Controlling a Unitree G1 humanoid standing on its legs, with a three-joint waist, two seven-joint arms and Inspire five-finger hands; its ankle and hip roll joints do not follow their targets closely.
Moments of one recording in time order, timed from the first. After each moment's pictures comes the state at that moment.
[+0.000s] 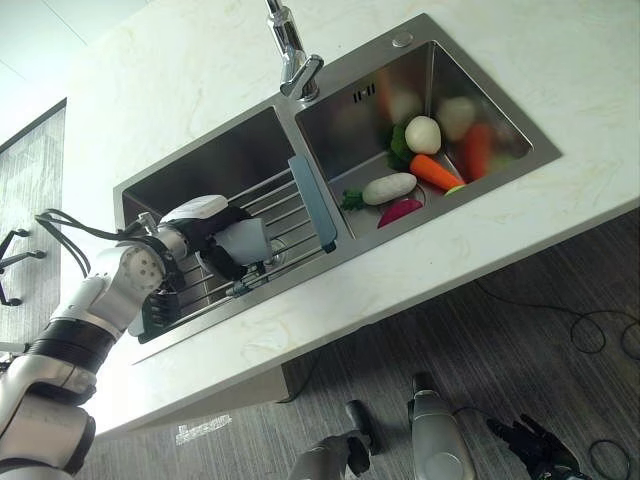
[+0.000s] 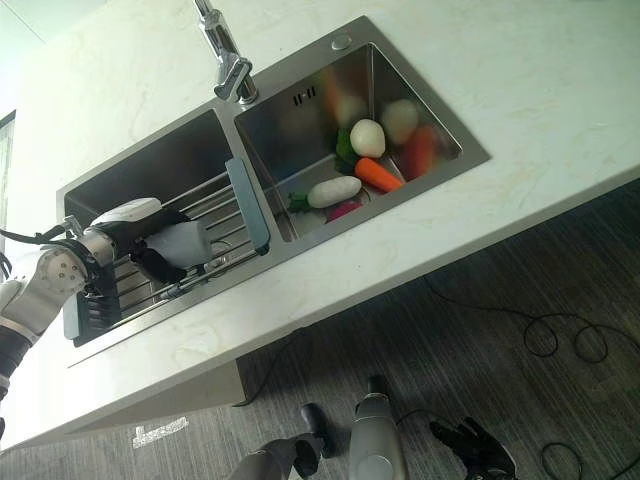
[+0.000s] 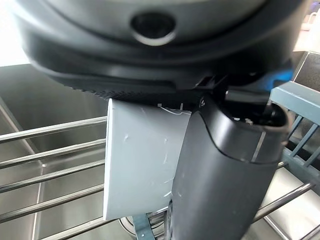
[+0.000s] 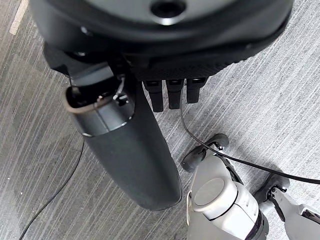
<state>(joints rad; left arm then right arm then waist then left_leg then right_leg) -0.66 0.99 -0.43 0.46 0.26 -0.12 -0.27 0.03 -0.44 -0.12 1.14 0.67 -0.09 0.16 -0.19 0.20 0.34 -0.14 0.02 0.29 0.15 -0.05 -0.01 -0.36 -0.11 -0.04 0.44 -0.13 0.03</state>
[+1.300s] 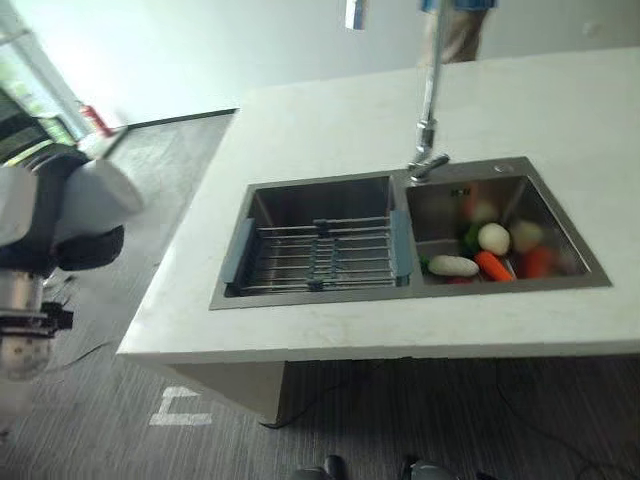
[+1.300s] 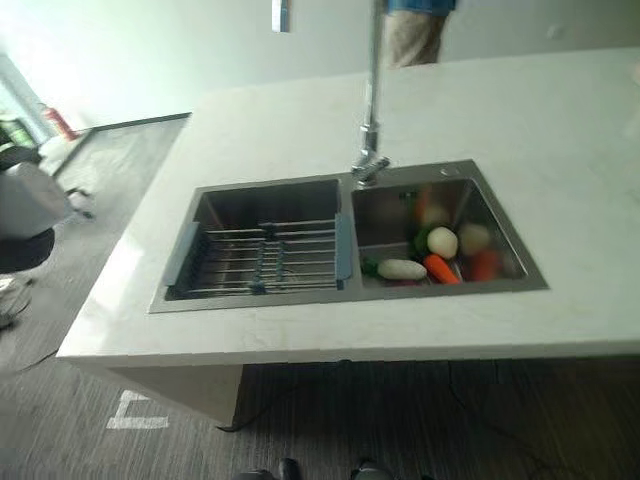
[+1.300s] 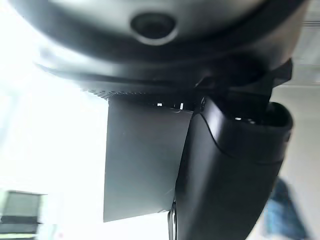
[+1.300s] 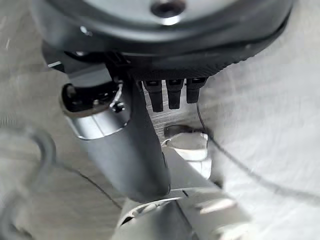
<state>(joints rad) 0.11 0.99 0.27 0.14 0.21 -0.18 0.50 0.04 -0.39 0.08 1.29 0.35 -0.01 0.25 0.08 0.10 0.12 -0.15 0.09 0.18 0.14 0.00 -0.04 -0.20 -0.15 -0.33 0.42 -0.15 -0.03</state>
